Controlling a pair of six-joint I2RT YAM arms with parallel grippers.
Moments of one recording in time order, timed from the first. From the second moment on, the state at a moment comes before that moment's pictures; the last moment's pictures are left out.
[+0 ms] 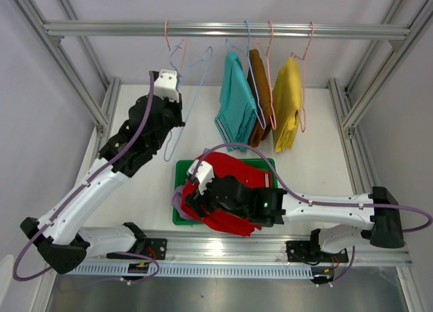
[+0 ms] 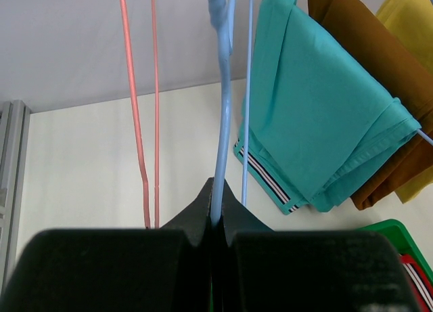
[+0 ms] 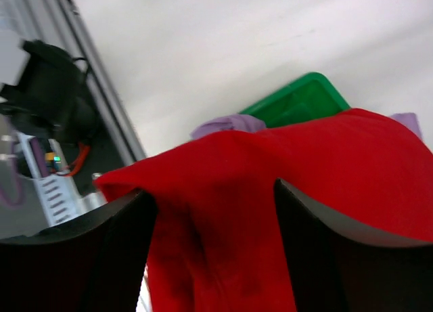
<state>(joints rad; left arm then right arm) -0.70 1.15 1.37 -0.40 -0.46 -0.08 1.39 1.35 1.06 -0.11 0.31 0.15</state>
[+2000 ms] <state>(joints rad) -0.70 1.14 1.38 -0.42 -0.41 -0.08 1.09 1.33 0.75 -0.07 0.32 0.38</state>
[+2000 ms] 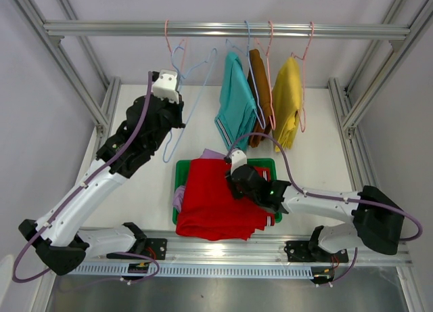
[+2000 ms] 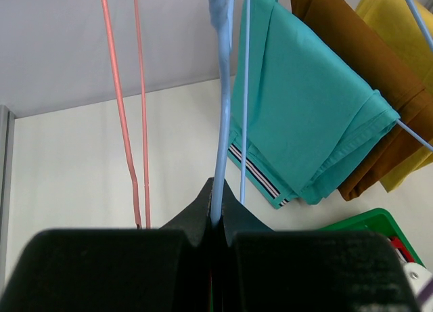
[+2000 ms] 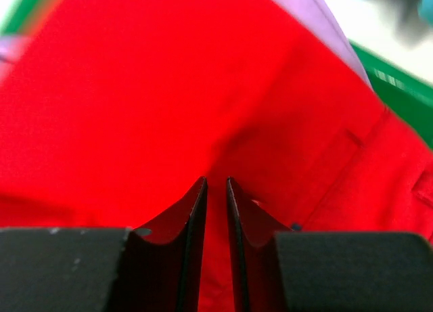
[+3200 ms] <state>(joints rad) -0.70 1.21 1.48 -0.47 -0.39 -0.08 1.07 1.60 0.79 0.21 0.17 0.35</state>
